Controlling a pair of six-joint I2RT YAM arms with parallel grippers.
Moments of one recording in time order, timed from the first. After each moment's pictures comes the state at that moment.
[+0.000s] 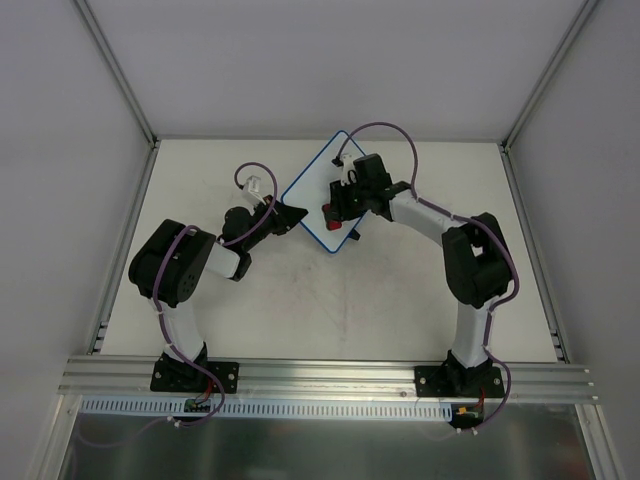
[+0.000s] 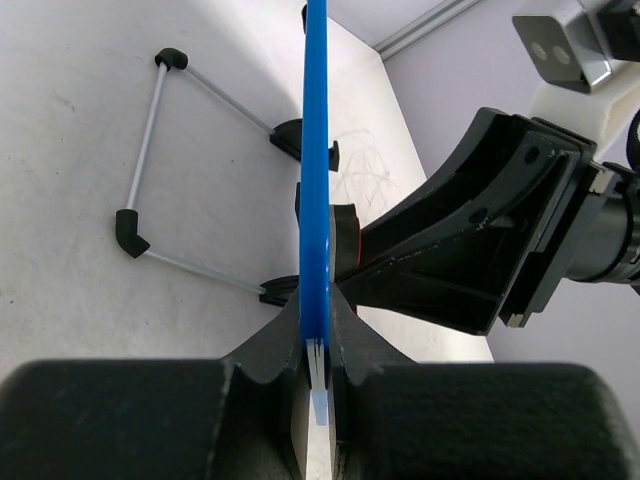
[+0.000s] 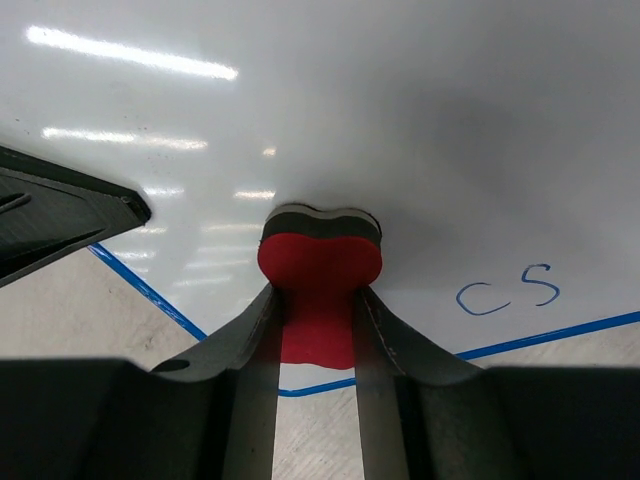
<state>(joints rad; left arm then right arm) -0.36 1.86 0.62 1.18 0.35 -0.90 0.54 1.95 1.41 -0.25 -0.31 0.14</state>
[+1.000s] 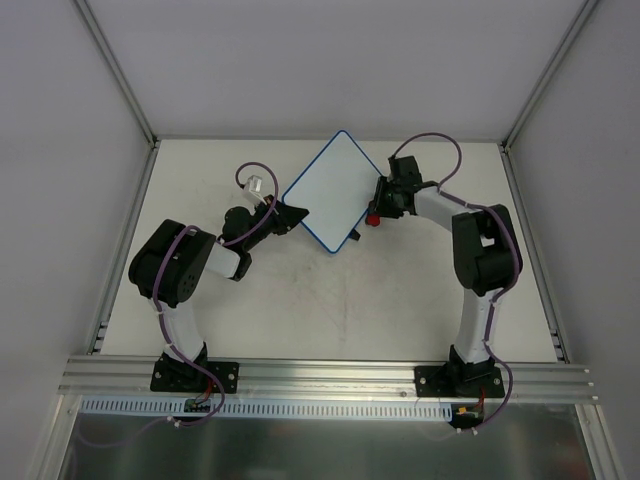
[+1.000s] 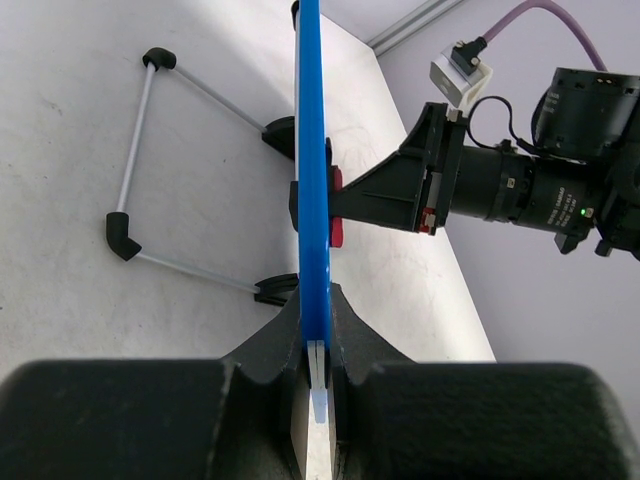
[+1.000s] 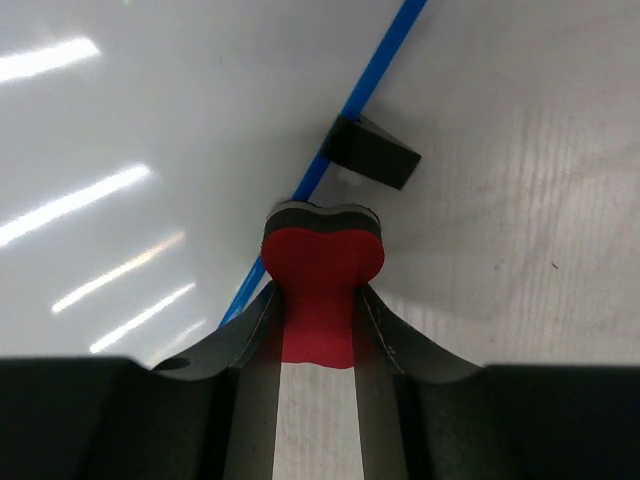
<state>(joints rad) -0.36 1.86 0.62 1.19 0.37 -0.89 0.32 2.02 1.37 -0.26 -0.11 0.44</state>
